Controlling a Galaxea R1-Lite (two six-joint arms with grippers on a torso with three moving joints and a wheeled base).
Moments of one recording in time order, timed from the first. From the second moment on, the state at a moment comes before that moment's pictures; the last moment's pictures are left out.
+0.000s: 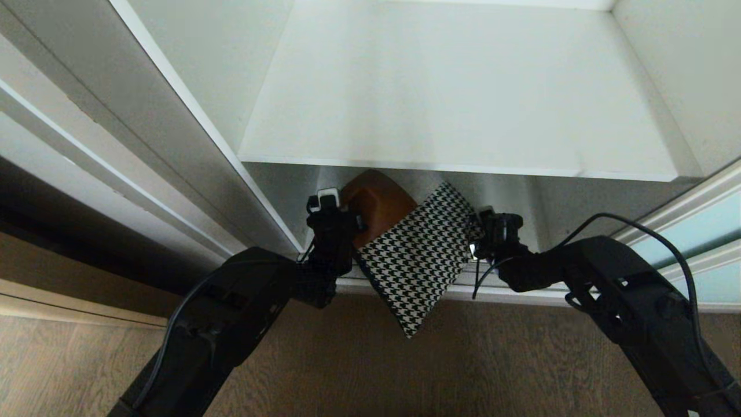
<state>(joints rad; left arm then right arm) -0.41 2.79 -1.93 -1.10 0.44 -0.04 0.19 2.77 -1.95 -0.55 -0.36 -0.21</state>
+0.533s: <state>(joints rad) -0.42 2.82 -1.93 -1.11 0.44 -0.01 0.19 2.74 -1.80 -0.50 -0.28 -0.20</state>
